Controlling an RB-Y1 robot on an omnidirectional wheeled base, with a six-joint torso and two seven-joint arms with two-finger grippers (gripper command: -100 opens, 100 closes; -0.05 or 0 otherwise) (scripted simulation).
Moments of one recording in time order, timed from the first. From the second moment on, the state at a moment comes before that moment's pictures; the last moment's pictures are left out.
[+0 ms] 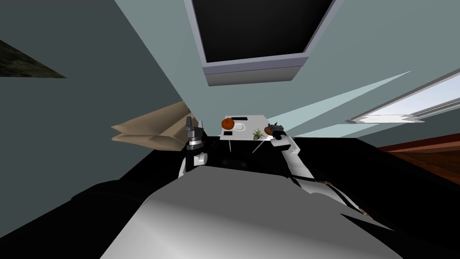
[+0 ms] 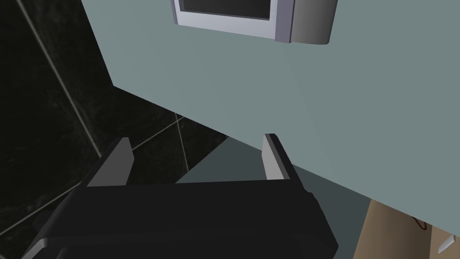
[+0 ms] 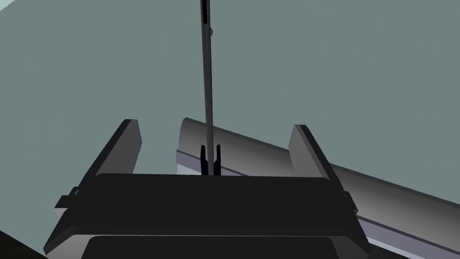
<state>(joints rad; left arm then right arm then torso) 0.54 -0.02 0.02 -2.36 -0.09 -0.43 0.14 -0.17 -0.50 -0.06 -1.51 0.43 0.43 0.72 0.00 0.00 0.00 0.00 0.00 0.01</state>
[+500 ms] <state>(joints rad) 0.54 -0.02 0.02 -2.36 -0.09 -0.43 0.14 -0.21 -0.54 -0.05 -1.56 0.38 0.54 0.76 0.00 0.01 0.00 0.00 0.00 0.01</state>
